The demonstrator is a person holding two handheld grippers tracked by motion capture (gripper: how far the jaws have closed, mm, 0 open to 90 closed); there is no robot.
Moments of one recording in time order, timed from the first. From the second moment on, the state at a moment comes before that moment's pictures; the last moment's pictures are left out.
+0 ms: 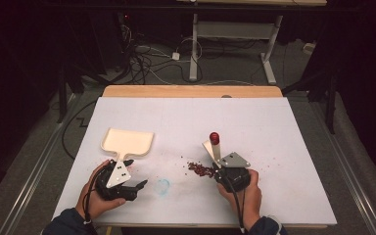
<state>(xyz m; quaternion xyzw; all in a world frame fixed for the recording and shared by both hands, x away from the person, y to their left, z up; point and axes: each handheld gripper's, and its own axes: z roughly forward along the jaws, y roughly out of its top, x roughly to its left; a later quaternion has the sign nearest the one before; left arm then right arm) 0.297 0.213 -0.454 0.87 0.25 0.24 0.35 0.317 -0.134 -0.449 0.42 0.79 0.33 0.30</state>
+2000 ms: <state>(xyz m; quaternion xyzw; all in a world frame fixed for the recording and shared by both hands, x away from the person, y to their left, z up) 0.302 0.214 -0.456 0.87 0.27 0.23 0.35 0.323 -0.114 -0.447 0.47 0.74 0.43 0.20</state>
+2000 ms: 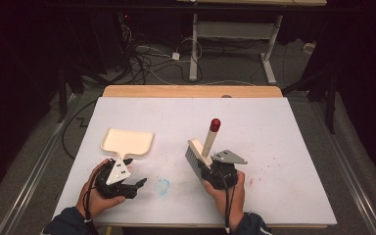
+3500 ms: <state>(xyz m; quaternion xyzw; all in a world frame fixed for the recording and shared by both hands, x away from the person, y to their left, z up) 0.305 0.212 -0.461 0.87 0.27 0.23 0.33 0.375 -0.181 -0.445 0.09 0.86 0.50 0.06</state>
